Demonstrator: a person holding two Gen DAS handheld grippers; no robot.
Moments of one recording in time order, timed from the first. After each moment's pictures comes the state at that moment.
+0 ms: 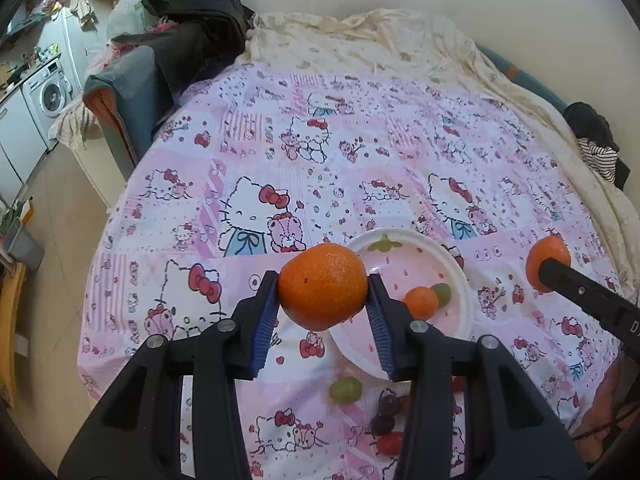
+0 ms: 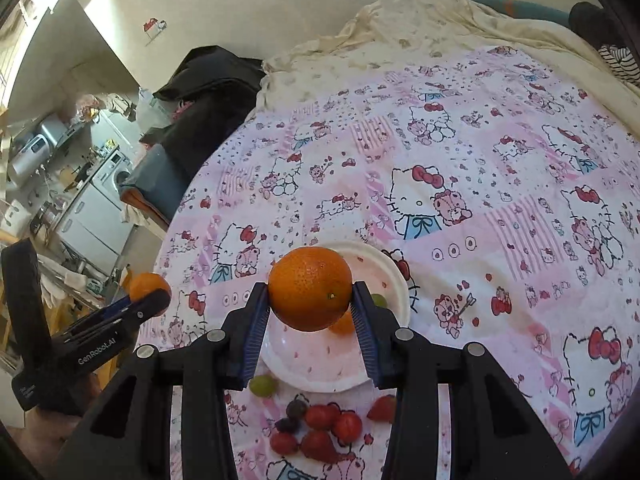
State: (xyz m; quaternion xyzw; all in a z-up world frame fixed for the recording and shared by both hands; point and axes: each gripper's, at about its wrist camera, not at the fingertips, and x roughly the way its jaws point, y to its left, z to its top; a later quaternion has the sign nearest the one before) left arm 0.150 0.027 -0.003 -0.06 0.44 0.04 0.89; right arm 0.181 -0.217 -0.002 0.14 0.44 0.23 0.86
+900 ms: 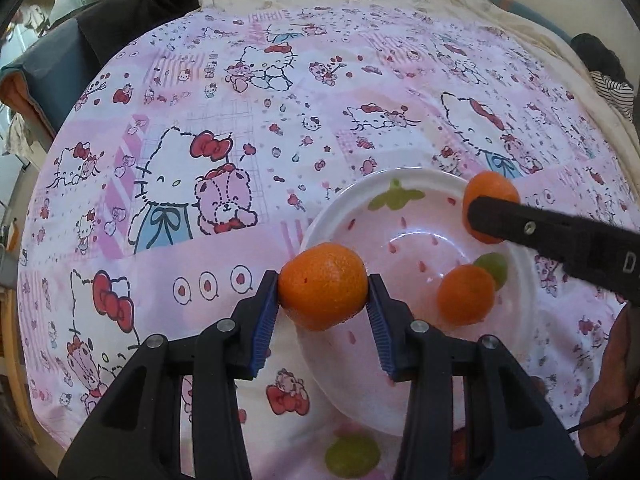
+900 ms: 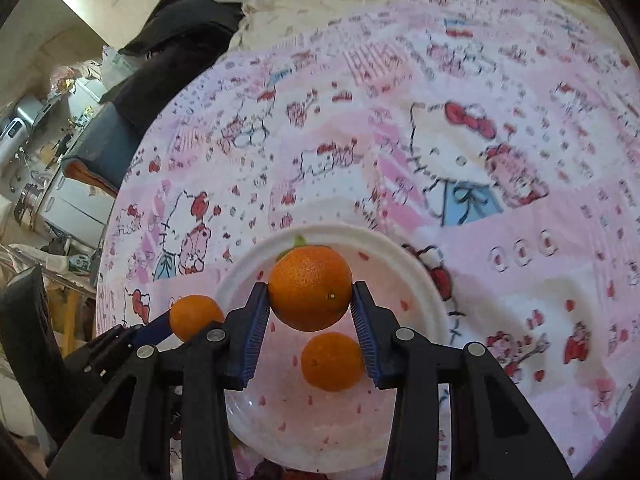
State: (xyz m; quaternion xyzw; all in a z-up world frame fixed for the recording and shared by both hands) left arm 0.218 0.004 -0.113 -0.01 0.51 0.01 0.86; right arm 0.272 -0.163 -0.105 0.12 0.53 0.23 0.81
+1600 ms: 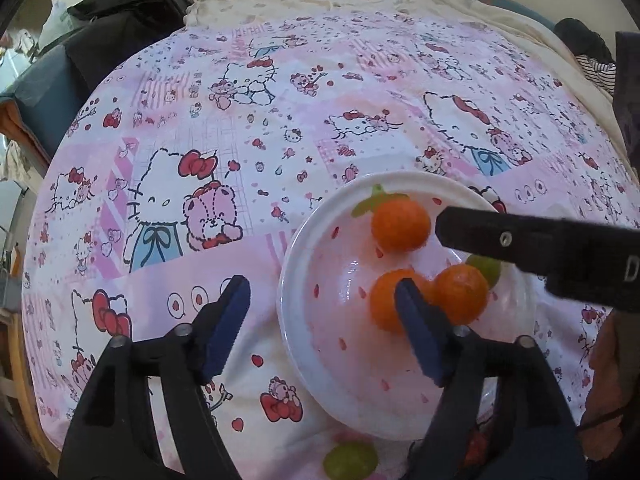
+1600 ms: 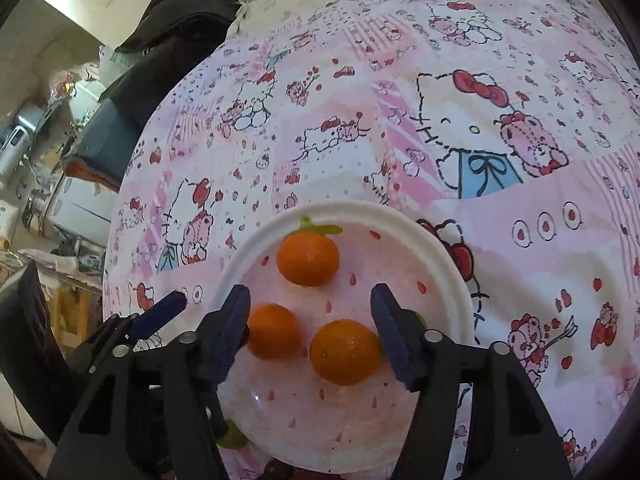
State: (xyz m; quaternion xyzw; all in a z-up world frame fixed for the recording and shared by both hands) left arm 0.216 -0.010 -0.109 0.02 0.50 -0.01 0.87; right arm 0.271 -0.167 -0.112 0.15 0.54 0.23 0.79
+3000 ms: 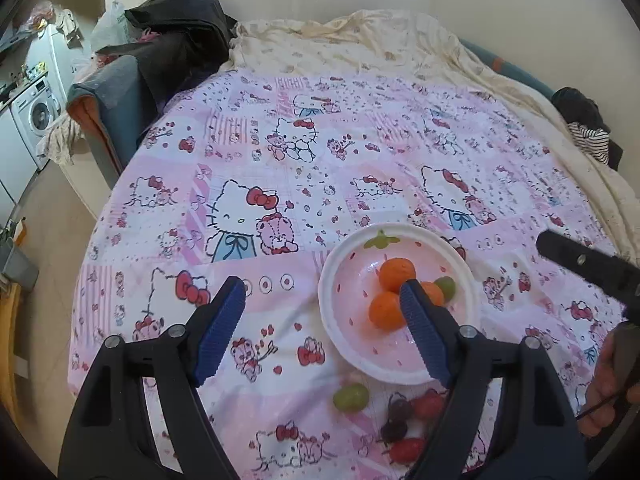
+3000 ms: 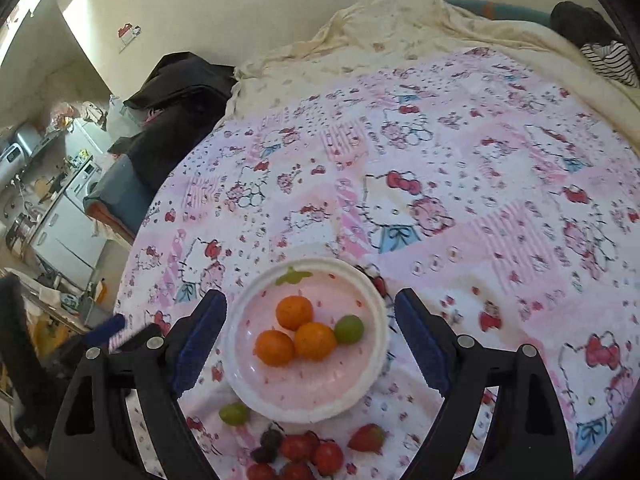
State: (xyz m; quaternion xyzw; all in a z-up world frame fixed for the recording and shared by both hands) left arm 0.141 0.024 -0.017 -0.04 0.42 0.02 0.90; right arm 0.190 -0.221 -0.020 0.13 0.43 0.17 0.88
